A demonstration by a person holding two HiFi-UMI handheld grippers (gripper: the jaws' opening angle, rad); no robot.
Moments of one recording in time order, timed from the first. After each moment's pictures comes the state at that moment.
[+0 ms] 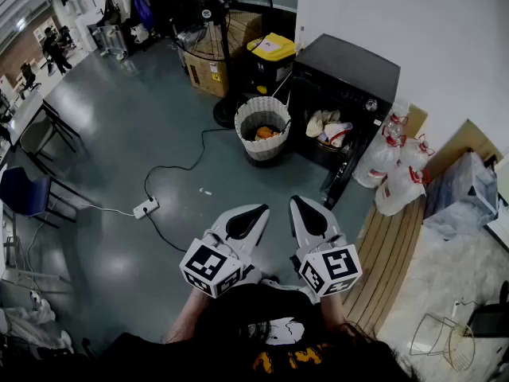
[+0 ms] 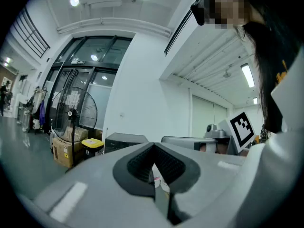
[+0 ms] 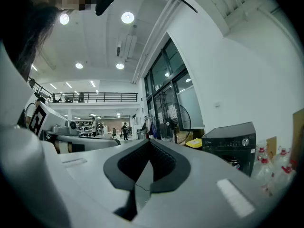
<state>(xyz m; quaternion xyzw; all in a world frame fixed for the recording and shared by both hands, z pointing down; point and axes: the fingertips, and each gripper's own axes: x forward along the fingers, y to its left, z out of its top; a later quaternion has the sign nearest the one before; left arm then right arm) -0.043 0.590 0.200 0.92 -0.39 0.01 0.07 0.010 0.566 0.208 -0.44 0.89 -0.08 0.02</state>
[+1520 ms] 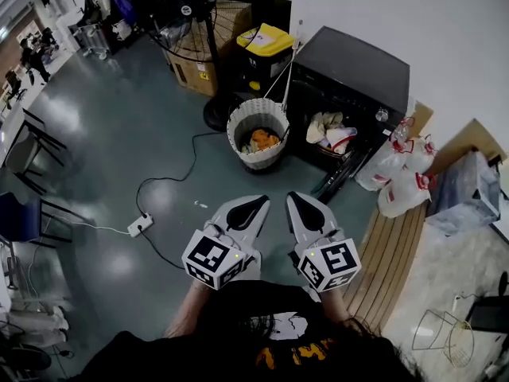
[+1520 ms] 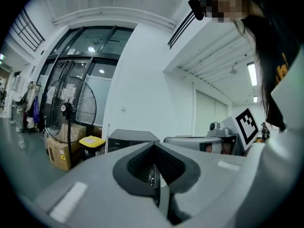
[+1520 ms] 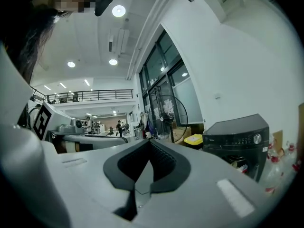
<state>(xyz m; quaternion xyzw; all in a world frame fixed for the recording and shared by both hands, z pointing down) -0.064 0.403 0.232 0.92 -0.37 0.04 0.09 -0.017 0.392 0.238 -0.45 0.88 -0.11 0.01</state>
